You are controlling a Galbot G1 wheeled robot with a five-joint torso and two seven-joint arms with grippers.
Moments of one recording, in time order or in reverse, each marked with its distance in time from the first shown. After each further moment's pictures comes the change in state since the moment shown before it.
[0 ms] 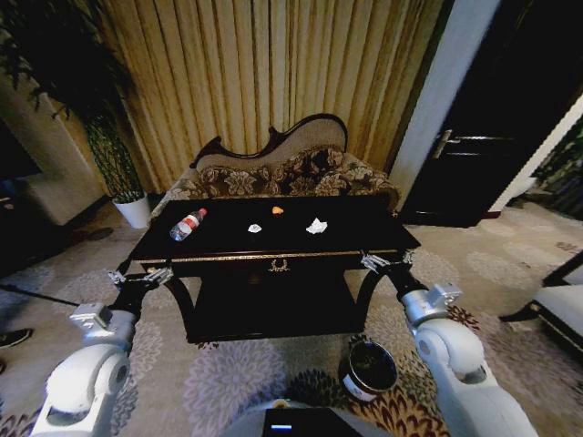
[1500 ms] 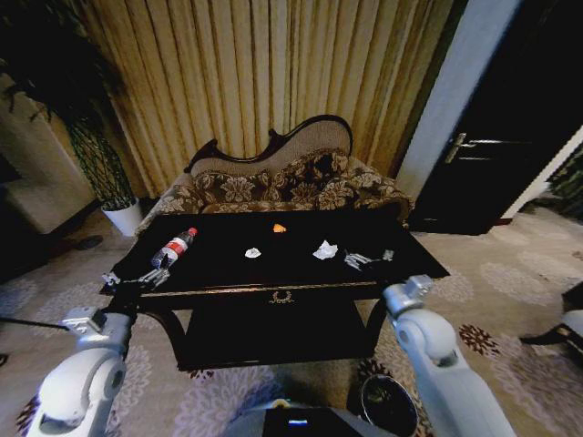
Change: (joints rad) left arm 0.040 -0.018 -0.025 -0.022 0.005 -0.008 -0.007; right arm 0.183 -0.010 -0.195 -0.106 -0.011 -0.073 0.000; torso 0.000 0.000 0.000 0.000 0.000
